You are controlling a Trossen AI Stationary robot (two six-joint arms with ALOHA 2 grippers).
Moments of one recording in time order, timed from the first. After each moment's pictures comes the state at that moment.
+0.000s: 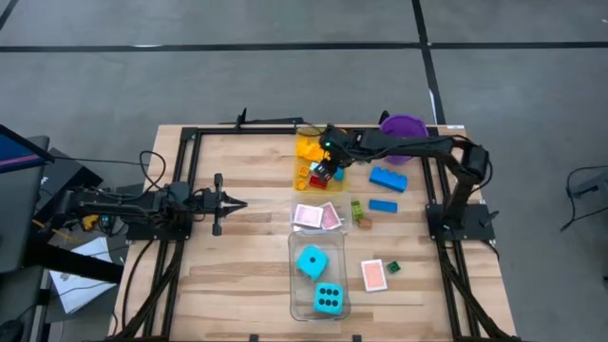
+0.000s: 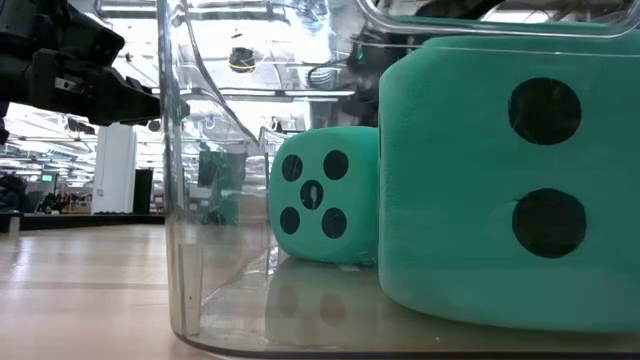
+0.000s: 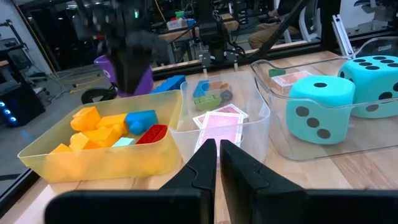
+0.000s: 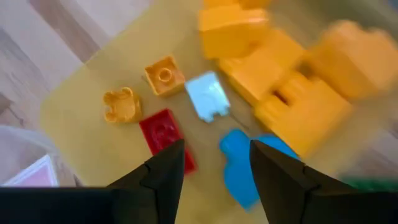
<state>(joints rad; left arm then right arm) 0.04 0.33 0.01 0.20 -0.06 0.20 -0.37 1.78 1.32 -0.62 0.11 0.38</state>
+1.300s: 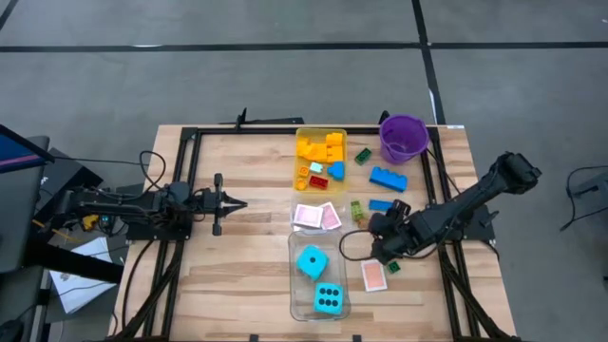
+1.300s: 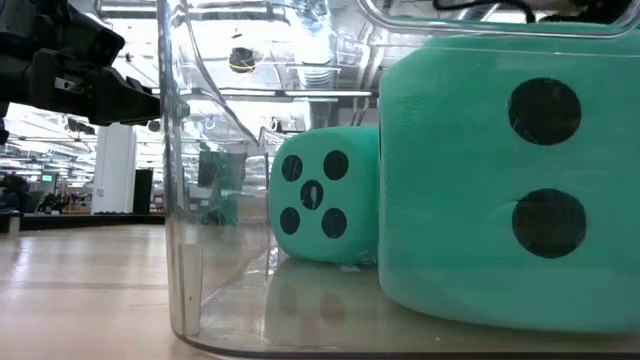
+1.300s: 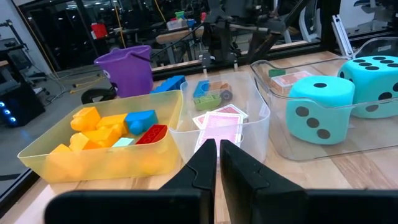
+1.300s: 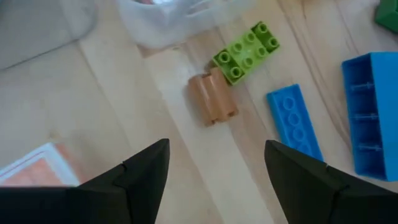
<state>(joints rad) 0.04 0.33 0.01 0.20 -0.06 0.20 0.49 1.39 0.86 -0.93 0.47 0.88</state>
